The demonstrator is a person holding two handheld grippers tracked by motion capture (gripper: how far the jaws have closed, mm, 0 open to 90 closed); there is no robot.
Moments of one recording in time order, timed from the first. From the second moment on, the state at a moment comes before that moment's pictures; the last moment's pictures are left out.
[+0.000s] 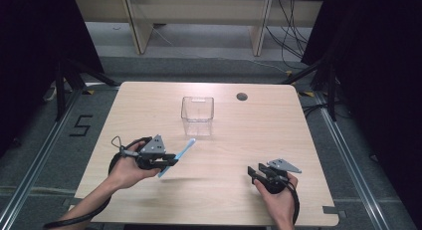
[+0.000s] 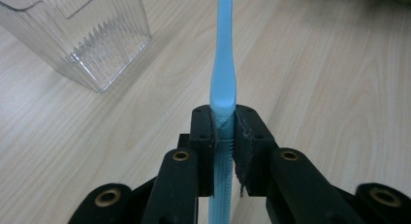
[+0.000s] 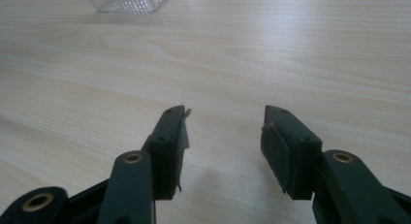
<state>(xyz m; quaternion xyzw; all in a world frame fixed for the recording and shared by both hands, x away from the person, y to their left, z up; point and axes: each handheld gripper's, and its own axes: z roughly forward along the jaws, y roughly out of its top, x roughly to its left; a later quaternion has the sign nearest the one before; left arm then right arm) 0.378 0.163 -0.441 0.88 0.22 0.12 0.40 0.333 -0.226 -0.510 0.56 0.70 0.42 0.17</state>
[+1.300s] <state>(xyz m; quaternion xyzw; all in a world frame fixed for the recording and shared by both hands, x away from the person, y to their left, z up) 0.403 0.175 -0.431 0.75 0.24 0.17 0.59 0.335 -0.228 -0.513 0.53 0.70 0.43 0.19</state>
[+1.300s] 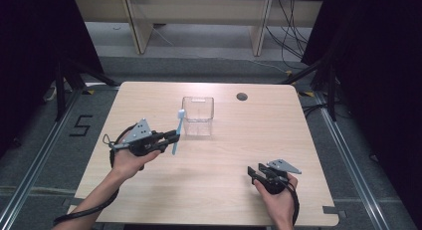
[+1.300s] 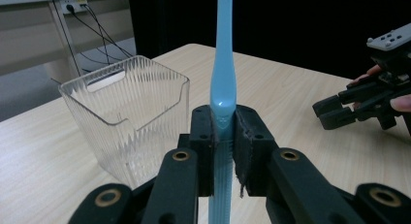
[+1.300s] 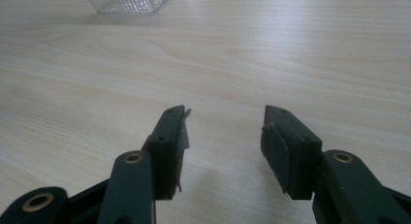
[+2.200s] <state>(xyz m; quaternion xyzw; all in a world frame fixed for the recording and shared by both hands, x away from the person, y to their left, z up) 0.439 0.159 -0.427 0.69 0.25 0.18 0.66 0.336 -0.229 -0.514 0.53 0.70 0.43 0.19</state>
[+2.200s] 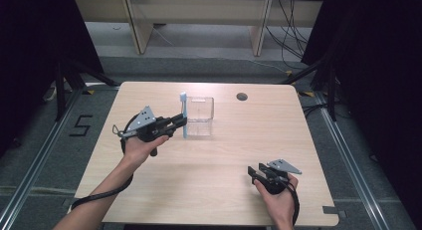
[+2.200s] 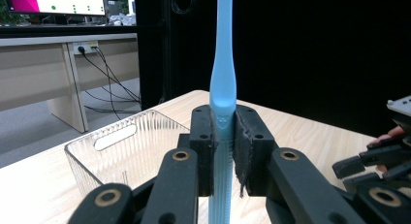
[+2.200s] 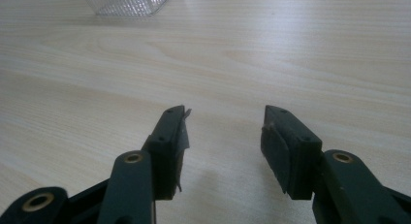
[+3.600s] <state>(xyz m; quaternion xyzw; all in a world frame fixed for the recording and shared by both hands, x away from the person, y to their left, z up) 0.475 0.151 -0.410 0.65 0.26 0.20 0.69 0.335 -0.227 -0.517 0.53 0.70 0.43 0.19</state>
